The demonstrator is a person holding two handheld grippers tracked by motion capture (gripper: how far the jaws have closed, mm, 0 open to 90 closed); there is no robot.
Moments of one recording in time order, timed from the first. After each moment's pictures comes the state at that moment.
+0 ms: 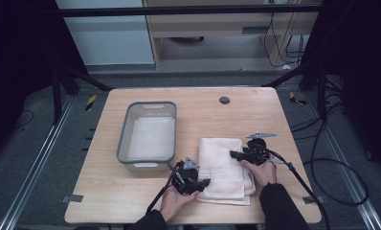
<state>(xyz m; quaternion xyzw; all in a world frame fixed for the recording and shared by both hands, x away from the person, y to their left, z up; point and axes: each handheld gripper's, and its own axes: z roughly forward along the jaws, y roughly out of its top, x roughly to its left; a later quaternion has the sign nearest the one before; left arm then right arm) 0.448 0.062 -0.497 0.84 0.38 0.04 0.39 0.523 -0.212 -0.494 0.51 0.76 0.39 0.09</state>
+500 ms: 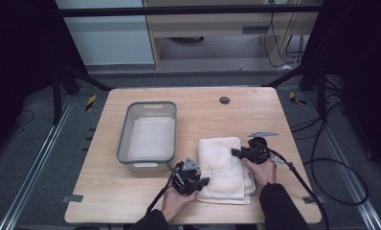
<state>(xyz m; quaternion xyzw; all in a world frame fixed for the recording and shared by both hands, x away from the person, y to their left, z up) 0.444 0.062 -0.495 0.83 0.37 0.04 0.41 0.522 -0.212 -0.486 0.51 0.75 0.41 0.09</state>
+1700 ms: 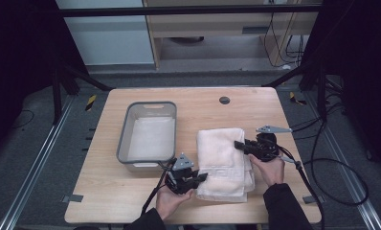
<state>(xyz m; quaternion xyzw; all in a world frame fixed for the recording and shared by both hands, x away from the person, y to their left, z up) 0.428 0.077 -0.451 0.82 0.34 0.06 0.46 0.498 -0.217 -0.429 0.48 0.73 0.47 0.12</state>
